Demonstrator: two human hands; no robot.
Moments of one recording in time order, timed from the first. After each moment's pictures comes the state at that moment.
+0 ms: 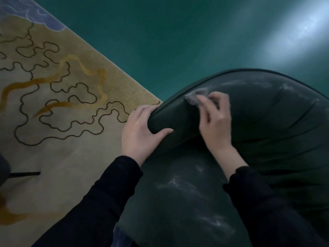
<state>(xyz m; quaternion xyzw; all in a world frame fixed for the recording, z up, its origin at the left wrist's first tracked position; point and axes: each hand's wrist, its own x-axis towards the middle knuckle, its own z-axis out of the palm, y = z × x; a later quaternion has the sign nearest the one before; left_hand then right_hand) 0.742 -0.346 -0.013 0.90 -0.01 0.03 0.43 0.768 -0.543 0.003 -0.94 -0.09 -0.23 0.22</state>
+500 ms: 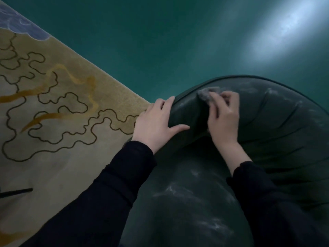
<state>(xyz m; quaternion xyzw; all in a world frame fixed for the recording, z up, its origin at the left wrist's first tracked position) 0.798 -0.385 0.016 0.95 -0.15 -0.05 0.25 0.793 -0.579 0.011 -0.95 0.01 -0.24 0.20</state>
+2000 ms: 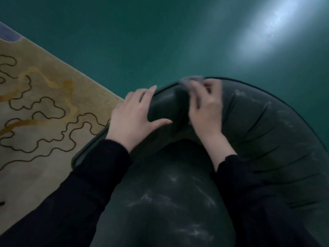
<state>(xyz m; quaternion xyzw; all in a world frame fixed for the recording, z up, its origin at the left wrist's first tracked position) 0.827 -0.442 0.027 0.96 -0.17 0.01 0.24 0.823 -0.633 0.031 -0.95 0.01 -0.25 0.20</state>
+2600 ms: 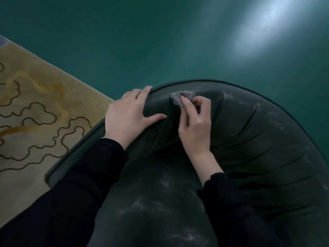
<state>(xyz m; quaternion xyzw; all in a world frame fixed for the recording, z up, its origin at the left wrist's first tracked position) 0.859 -0.486 0.010 0.97 -0.17 0.01 0.18 0.805 -0.654 0.007 -0.94 0.00 -0.26 0.20</state>
